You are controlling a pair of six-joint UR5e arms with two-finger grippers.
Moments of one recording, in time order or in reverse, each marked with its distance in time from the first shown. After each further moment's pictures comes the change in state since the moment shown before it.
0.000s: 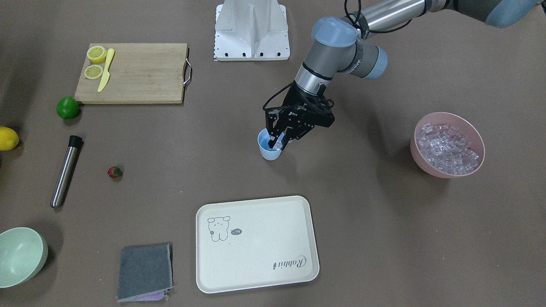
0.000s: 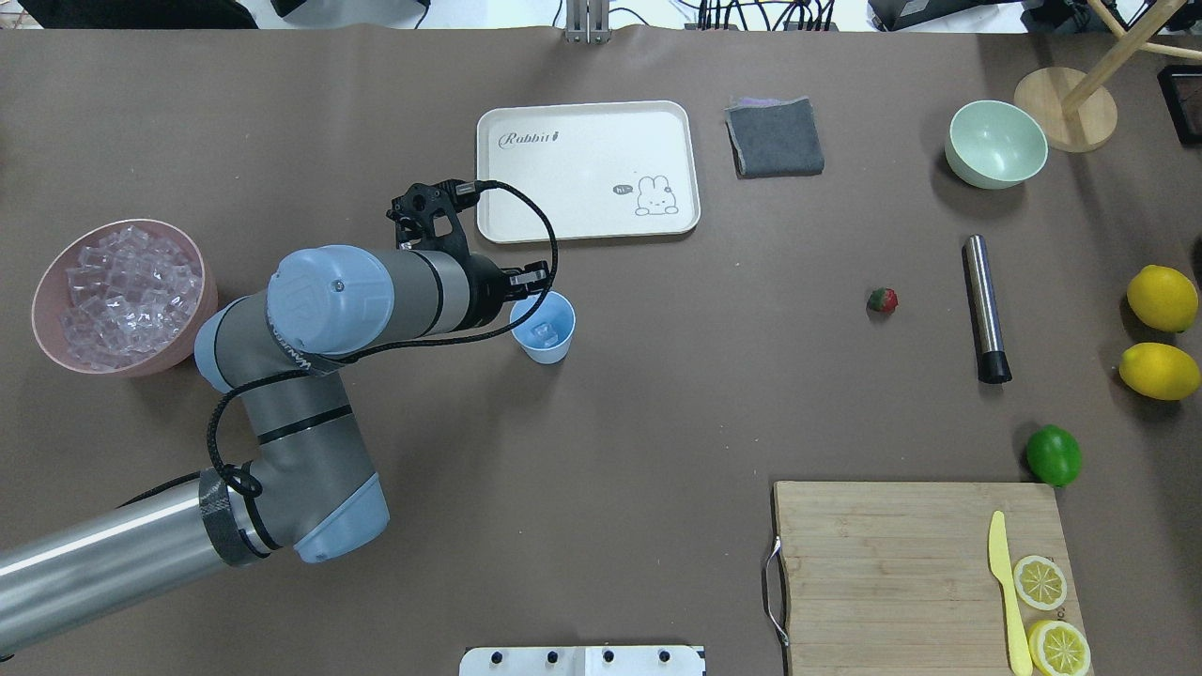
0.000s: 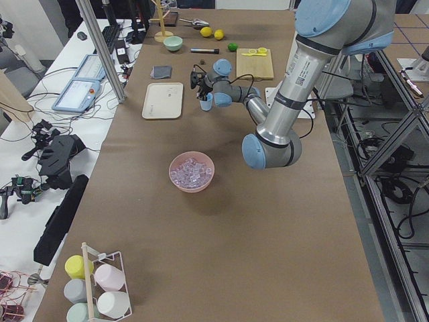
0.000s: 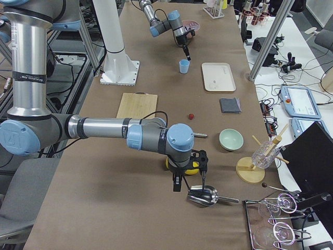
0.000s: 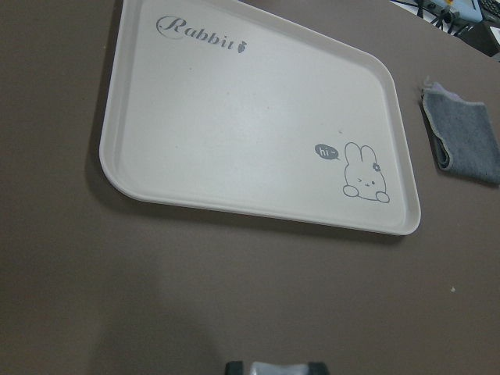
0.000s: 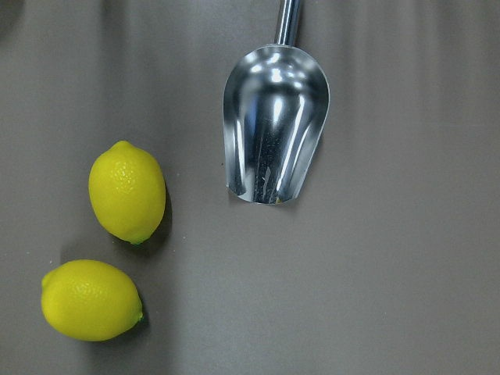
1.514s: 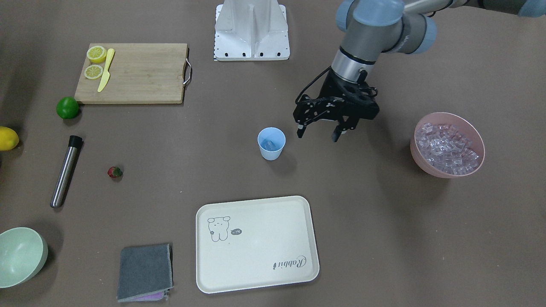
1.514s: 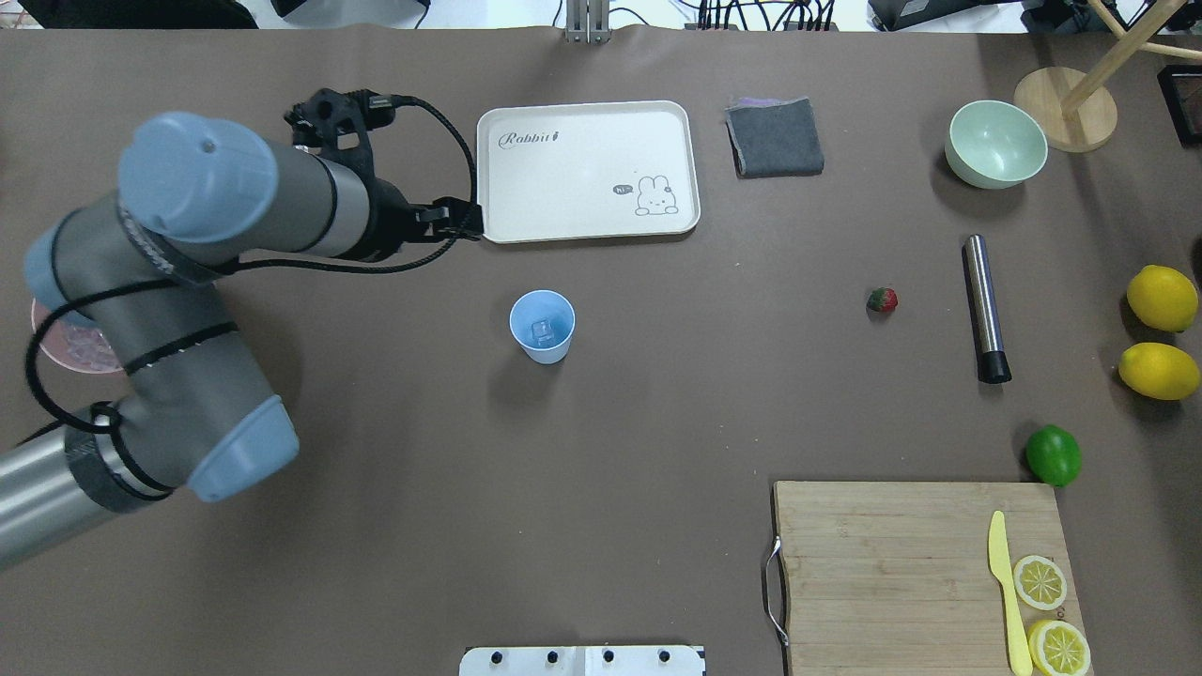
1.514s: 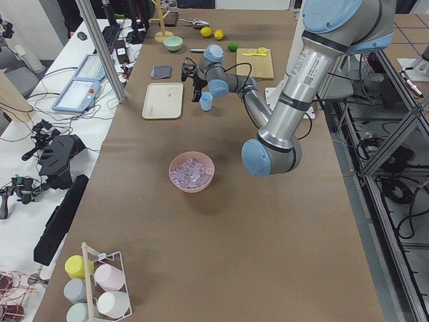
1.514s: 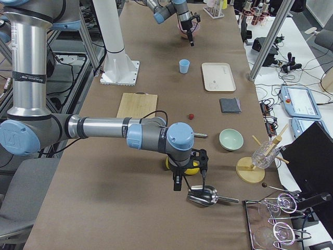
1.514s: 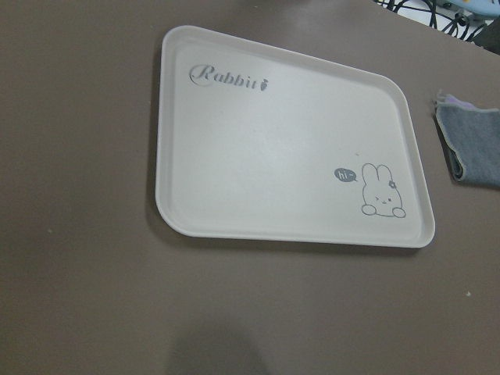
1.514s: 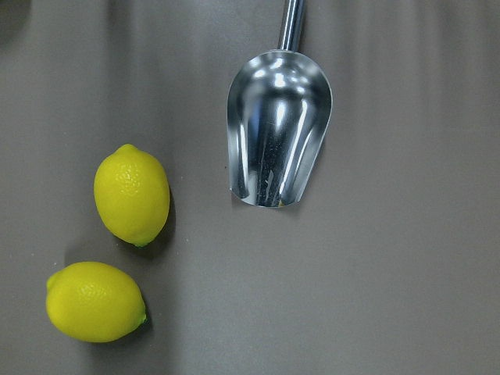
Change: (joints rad) left arm -0.208 0.095 -0.231 0.358 -0.215 0.250; right arm 0.000 0.002 0.009 0.000 0.002 0.001
